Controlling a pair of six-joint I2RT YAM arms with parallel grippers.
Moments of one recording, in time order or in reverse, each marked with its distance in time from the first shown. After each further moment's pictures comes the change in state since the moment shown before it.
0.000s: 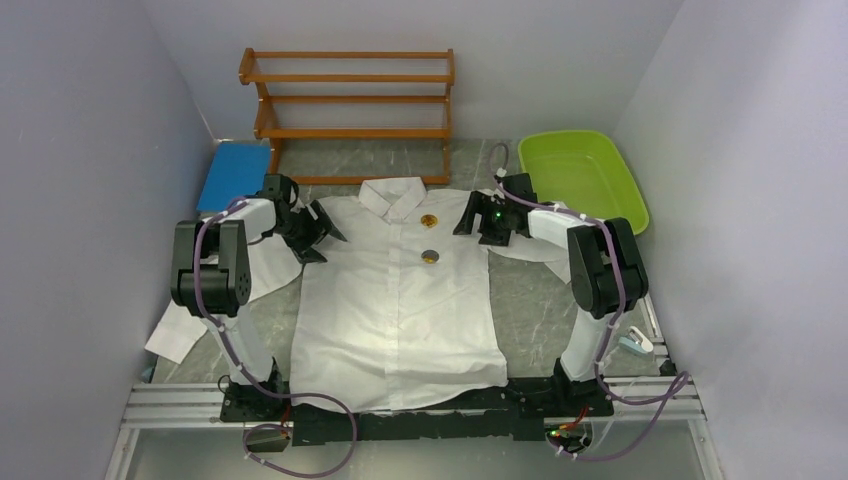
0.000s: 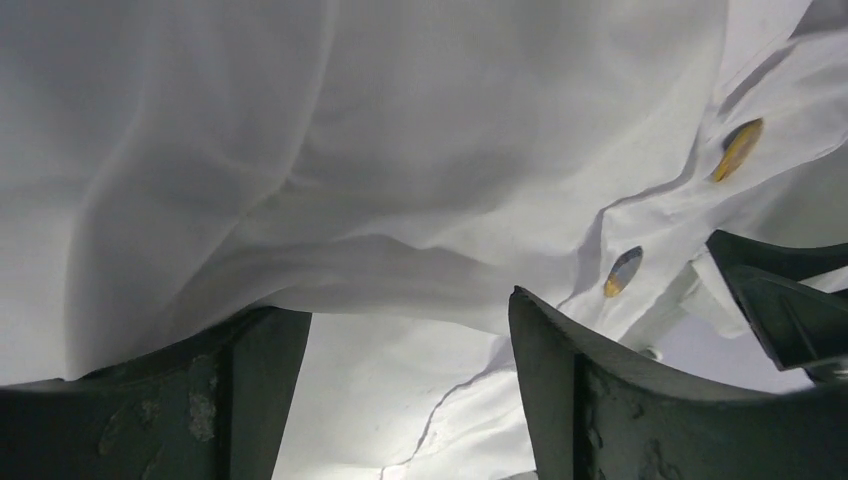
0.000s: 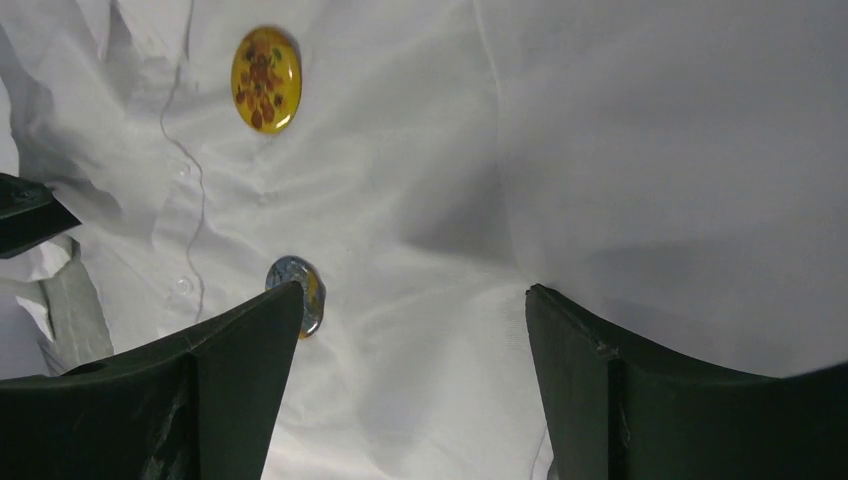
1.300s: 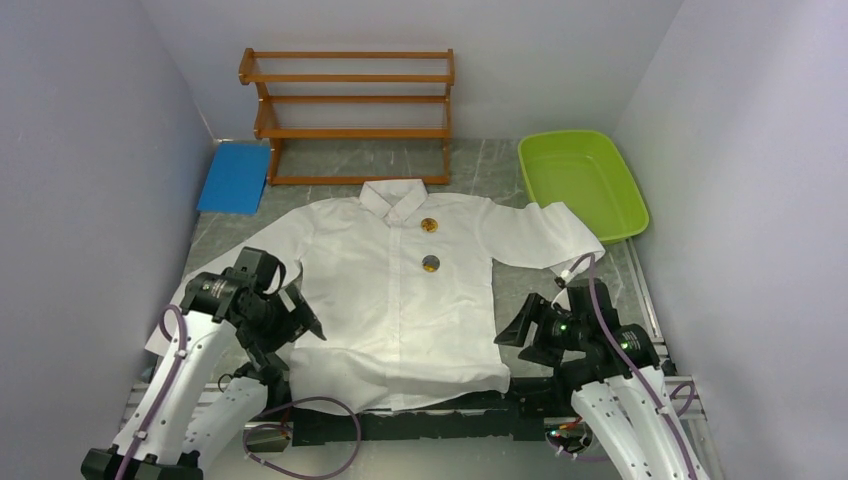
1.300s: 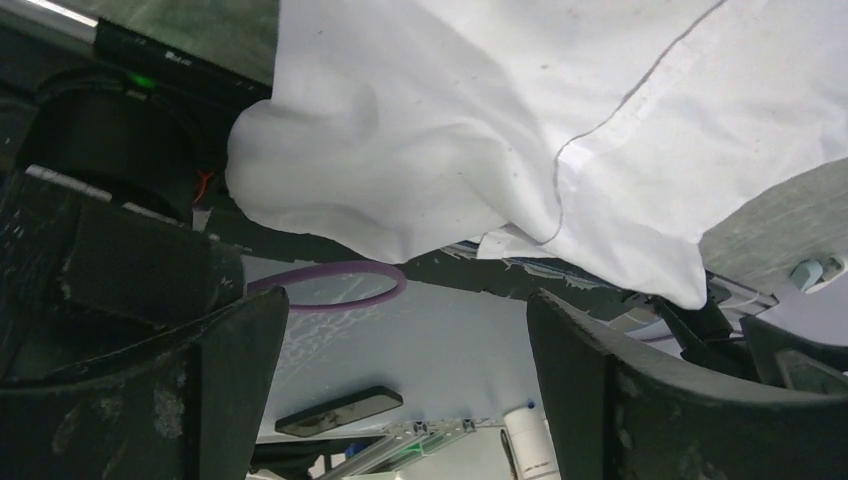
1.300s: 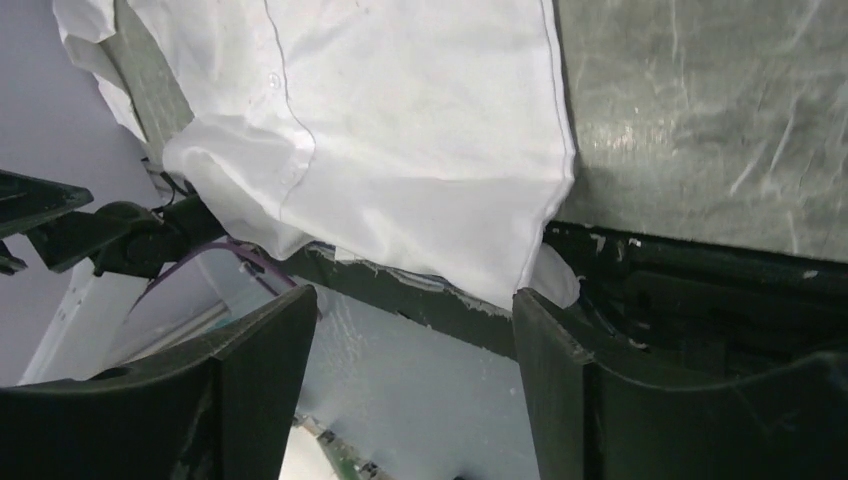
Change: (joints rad) left arm -0.231 -1.041 -0.274 -0.966 -0.229 -0.261; right arm 0.019 -1.399 -0.497 -1.007 -0.076 0.280
